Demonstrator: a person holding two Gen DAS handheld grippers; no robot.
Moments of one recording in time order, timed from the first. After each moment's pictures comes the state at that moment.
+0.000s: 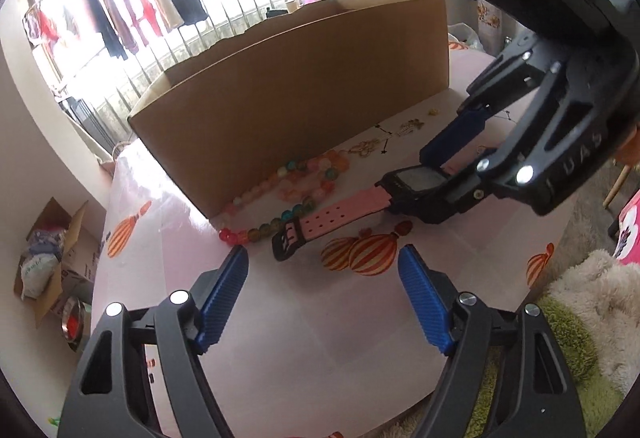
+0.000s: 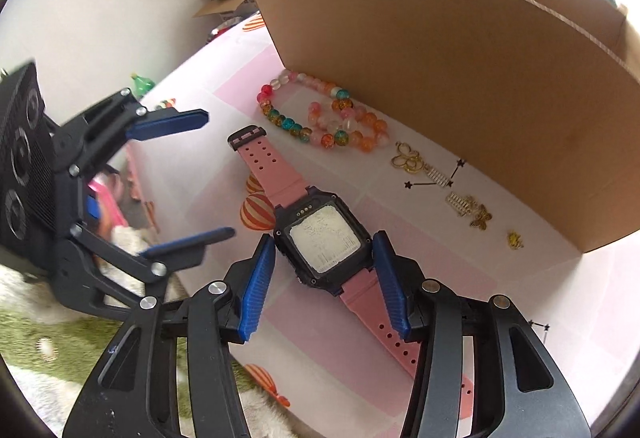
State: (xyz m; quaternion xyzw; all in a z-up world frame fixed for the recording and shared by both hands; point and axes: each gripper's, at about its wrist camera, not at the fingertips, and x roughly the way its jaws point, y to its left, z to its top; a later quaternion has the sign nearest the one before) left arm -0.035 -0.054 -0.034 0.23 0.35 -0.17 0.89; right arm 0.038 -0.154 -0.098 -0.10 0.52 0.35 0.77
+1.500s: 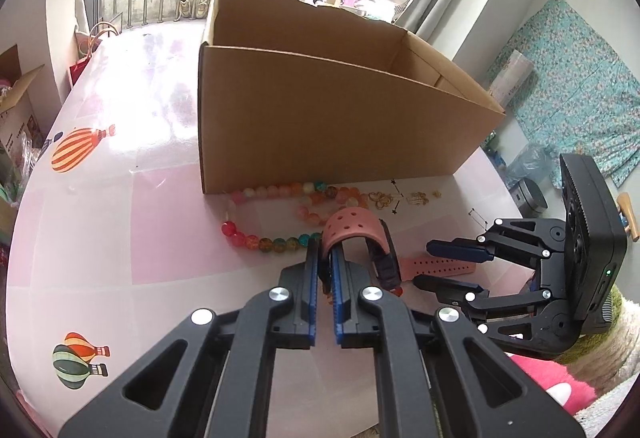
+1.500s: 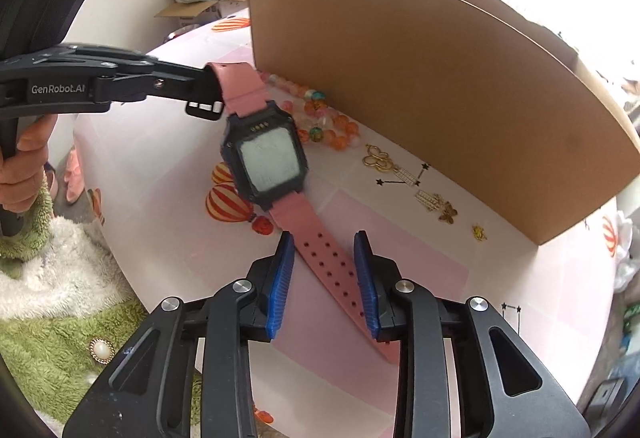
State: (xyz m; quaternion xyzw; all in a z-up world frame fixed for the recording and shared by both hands) left arm 0.021 0.019 -0.007 -0.07 0.44 -0.22 0.86; right arm -0.008 -0.161 -0.102 -0.18 0.44 0.25 0.85
